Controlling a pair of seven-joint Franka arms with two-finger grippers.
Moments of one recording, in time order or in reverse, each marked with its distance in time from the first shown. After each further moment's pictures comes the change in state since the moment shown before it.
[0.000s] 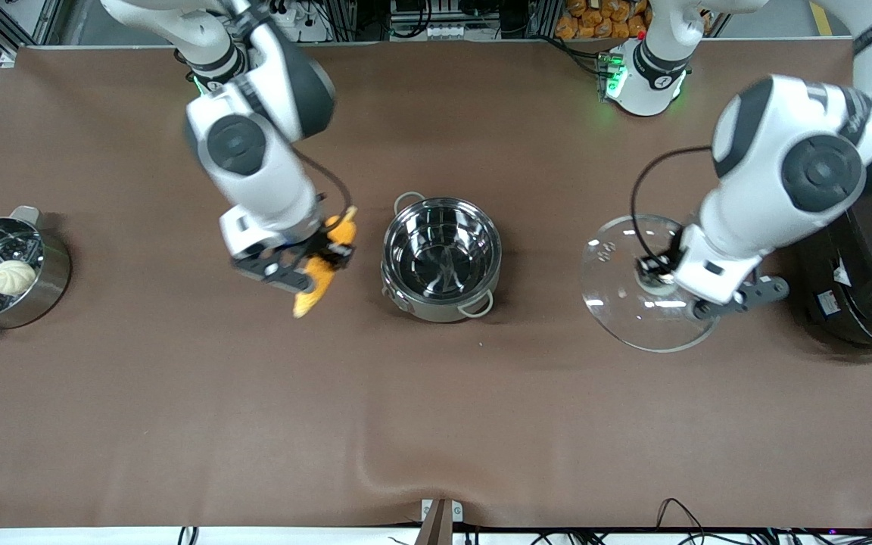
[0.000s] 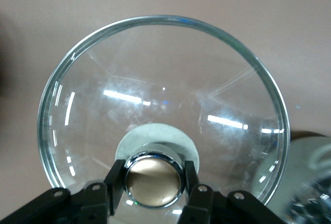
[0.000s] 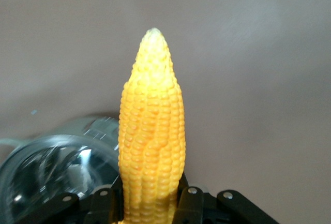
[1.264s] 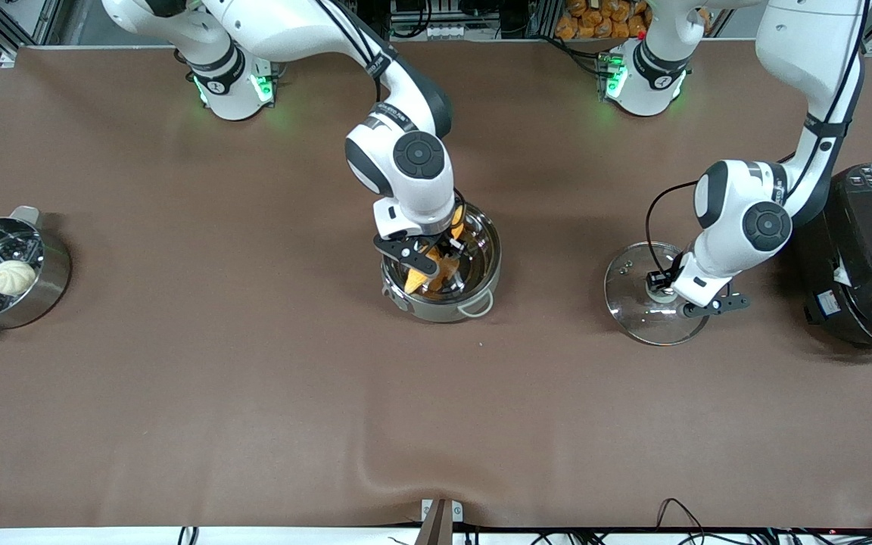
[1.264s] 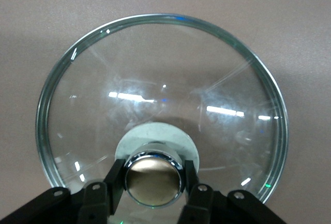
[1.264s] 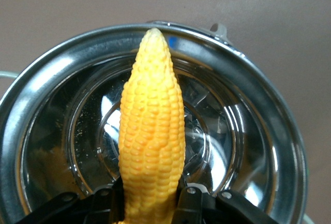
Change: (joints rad) left arm 0.149 0.061 -0.007 -0.584 0.022 0.658 0.195; right arm 0.239 0.311 -0.017 0.146 -0.021 0.160 0.409
